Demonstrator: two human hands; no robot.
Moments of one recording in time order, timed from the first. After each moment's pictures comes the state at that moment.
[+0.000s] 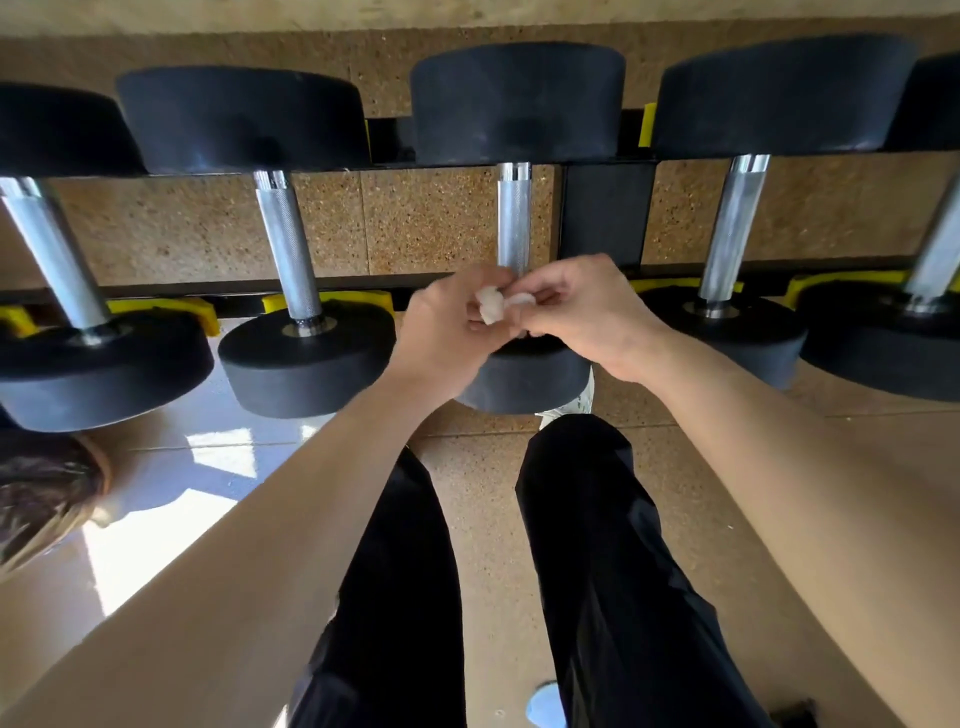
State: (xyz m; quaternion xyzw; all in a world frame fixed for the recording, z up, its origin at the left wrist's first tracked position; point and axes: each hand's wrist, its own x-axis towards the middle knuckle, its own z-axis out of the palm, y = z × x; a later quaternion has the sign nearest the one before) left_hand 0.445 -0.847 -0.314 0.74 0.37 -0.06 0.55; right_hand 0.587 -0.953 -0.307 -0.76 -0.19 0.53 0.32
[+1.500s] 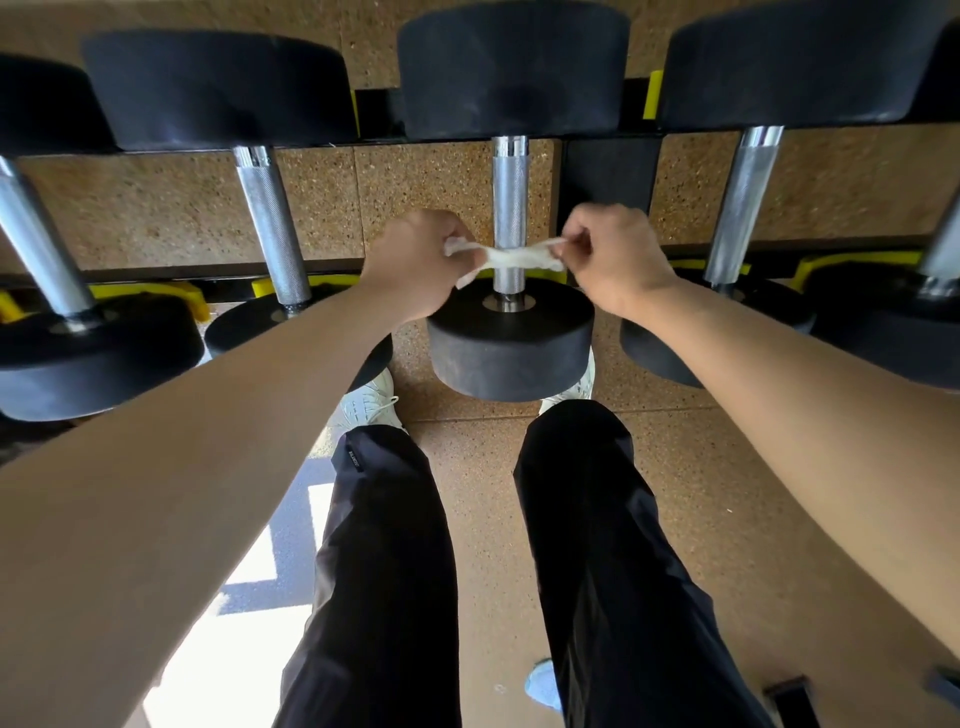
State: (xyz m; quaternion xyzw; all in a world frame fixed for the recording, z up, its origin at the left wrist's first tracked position) left_hand 0.473 -0.800 -0.342 0.82 0.37 -0.18 0.40; right_hand 0.625 -0.957 -0.352 -0.86 -0.35 0.35 0.14
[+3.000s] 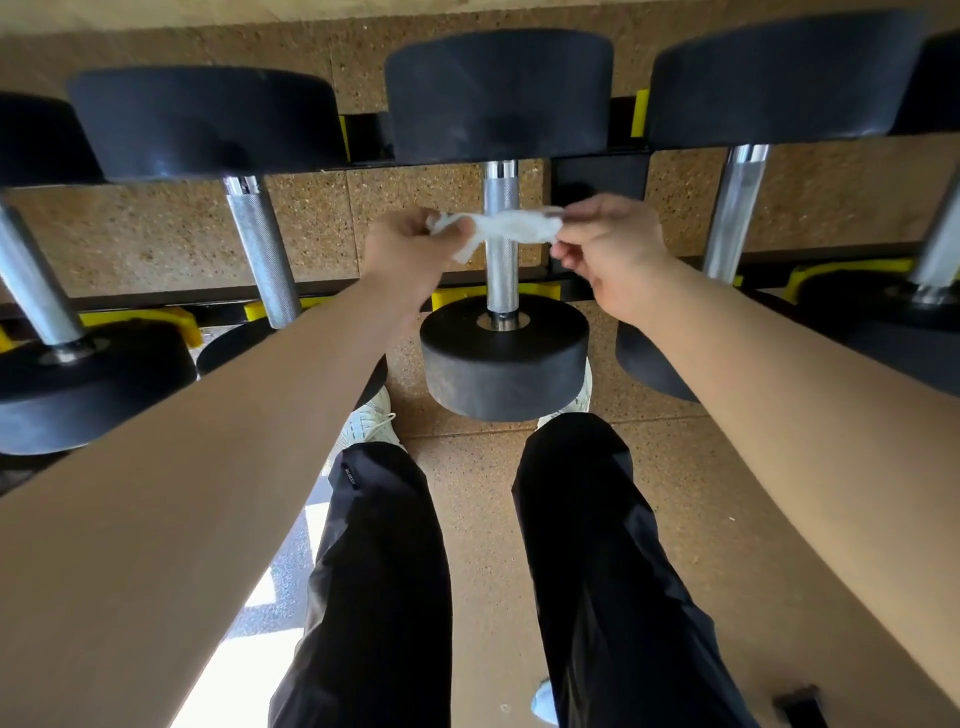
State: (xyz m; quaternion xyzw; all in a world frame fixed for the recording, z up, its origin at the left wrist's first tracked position) left_hand 0.496 -0.801 -0.340 0.53 0.60 -0.07 0.60; right_hand 0.630 -0.932 -0.339 -0.77 0.11 0.45 0.43
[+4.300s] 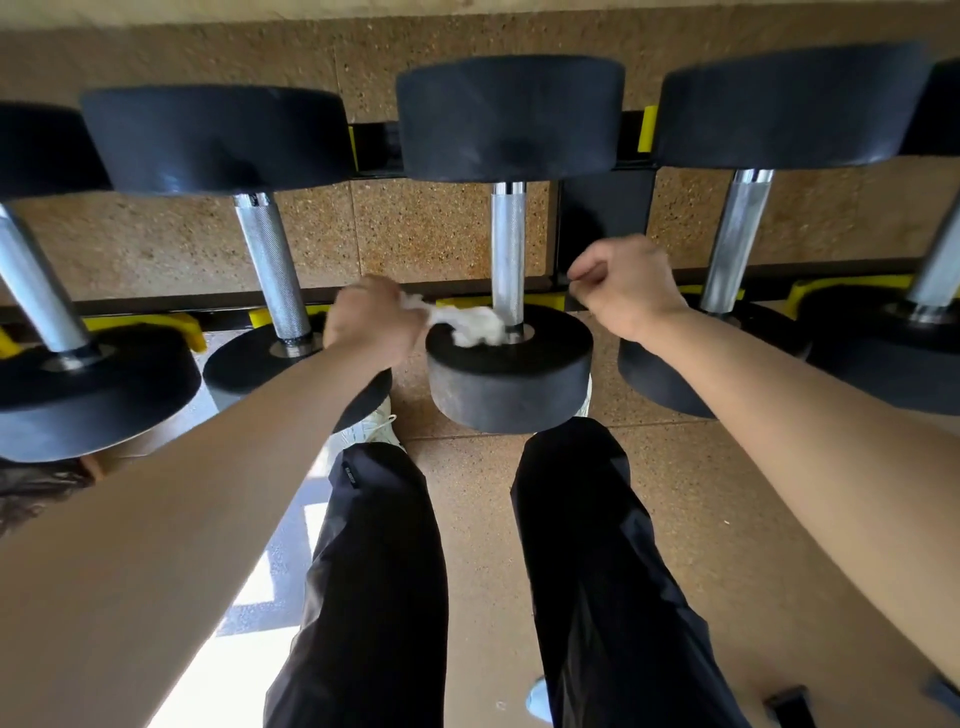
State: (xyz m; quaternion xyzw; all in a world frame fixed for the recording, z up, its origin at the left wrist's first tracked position) left_hand 0.446 -0.792 -0.360 0.76 0.49 -0.31 0.29; right_hand 0.633 -0.959 -0.349 -0.87 -0.22 0.41 0.15
